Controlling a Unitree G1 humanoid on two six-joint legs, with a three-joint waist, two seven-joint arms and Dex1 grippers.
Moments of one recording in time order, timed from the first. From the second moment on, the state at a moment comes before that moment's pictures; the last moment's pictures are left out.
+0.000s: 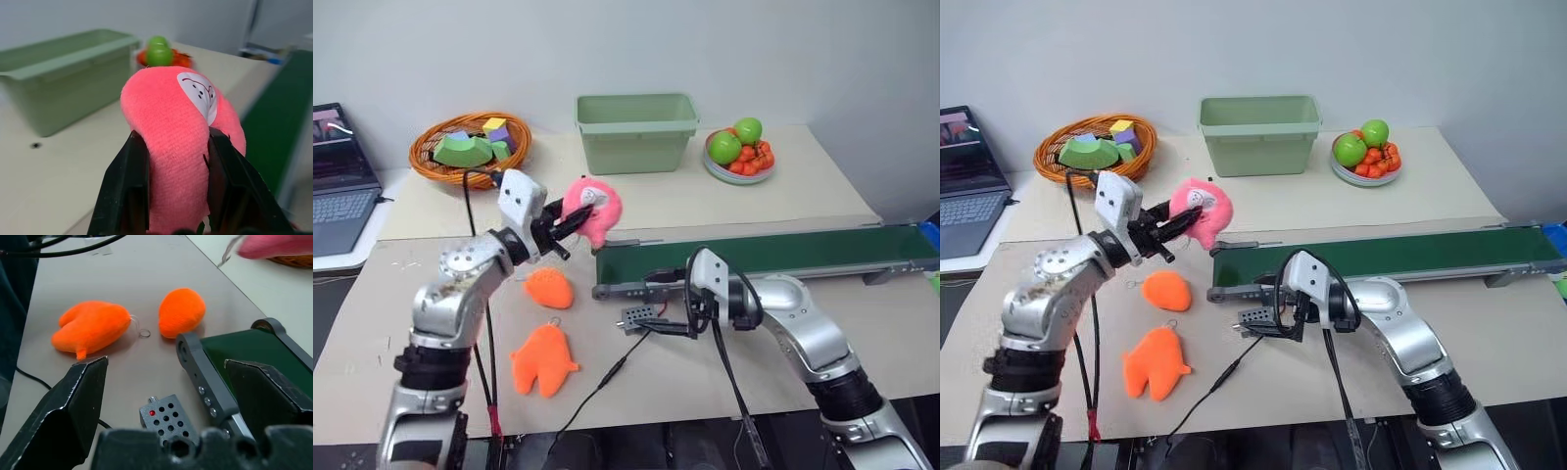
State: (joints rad) left arm -0.54 0.58 0.05 -0.12 -0.52 0.60 -0.78; right arm -0.35 -0.57 0.21 -0.25 0.31 0.34 0.99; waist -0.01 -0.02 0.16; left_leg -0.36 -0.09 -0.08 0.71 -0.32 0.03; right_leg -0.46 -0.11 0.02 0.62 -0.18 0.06
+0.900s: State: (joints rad) left arm -0.71 0.54 -0.19 0.30 -0.28 0.43 -1.10; right arm -0.23 -0.64 0.06 -0.37 0.34 0.39 0.87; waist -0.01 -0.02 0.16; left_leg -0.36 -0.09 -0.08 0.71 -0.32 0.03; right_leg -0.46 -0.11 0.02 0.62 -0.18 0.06
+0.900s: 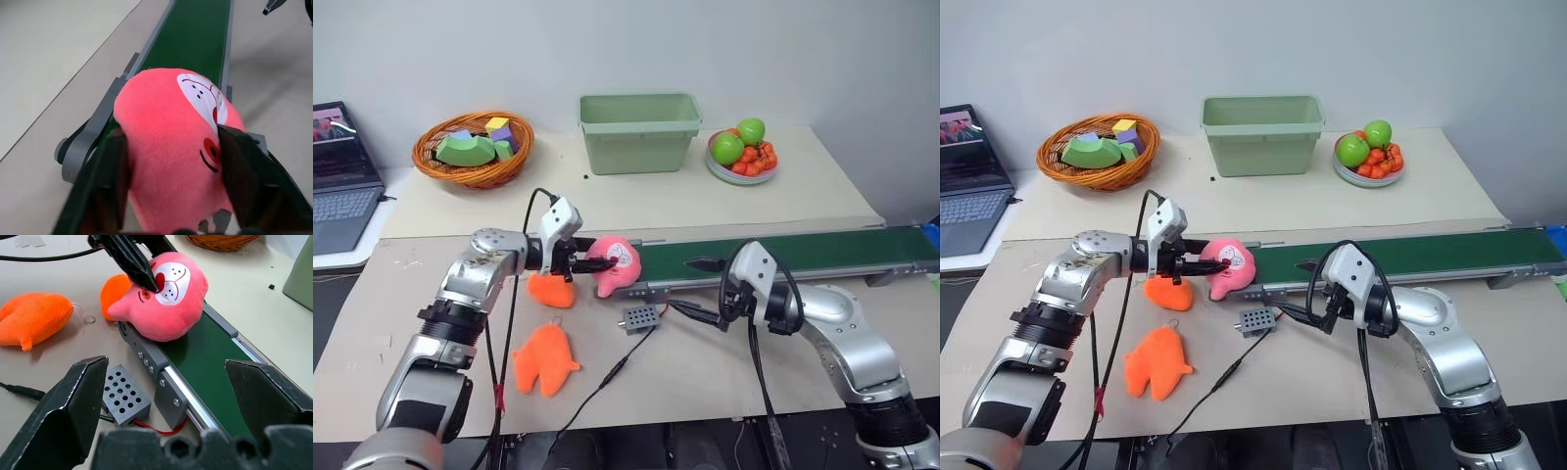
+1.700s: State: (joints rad) left arm -0.71 0.54 -0.11 0.17 -0.32 0.46 -1.10; right arm -0.23 -0.64 0.06 -0.36 0.34 0.40 0.89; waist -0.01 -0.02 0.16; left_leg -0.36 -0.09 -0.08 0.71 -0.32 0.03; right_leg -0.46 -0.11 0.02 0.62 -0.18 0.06
